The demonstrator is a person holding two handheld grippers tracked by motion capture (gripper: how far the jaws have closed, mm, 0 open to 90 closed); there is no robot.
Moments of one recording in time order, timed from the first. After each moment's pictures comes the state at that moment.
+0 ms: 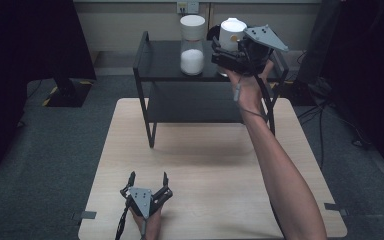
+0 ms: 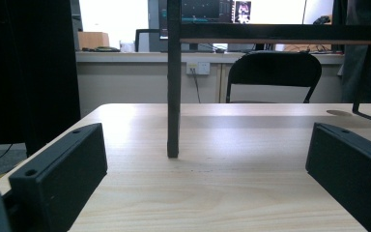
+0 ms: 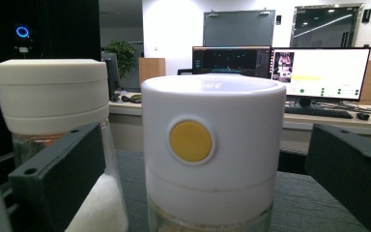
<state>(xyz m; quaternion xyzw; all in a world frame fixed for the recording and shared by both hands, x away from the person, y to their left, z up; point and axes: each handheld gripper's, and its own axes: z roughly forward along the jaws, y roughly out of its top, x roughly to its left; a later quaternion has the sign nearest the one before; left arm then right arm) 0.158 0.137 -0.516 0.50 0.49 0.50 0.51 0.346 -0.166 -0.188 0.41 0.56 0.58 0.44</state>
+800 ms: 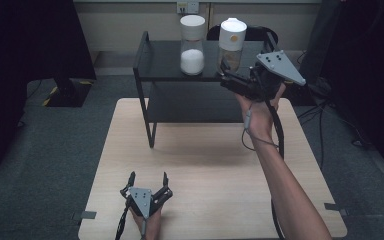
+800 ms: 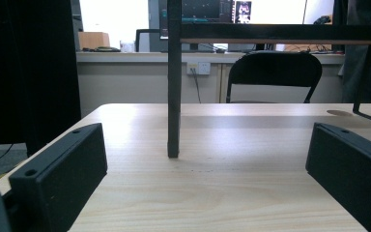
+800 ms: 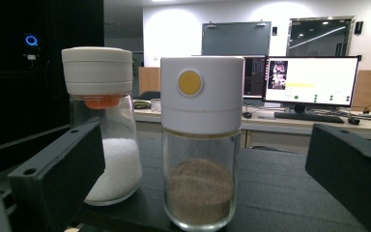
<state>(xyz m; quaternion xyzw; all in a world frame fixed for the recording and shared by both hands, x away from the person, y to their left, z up) 0.158 0.137 -0.516 0.50 0.49 0.50 0.51 0.285 -0.184 -0.214 0.40 0.54 0.59 0.45</state>
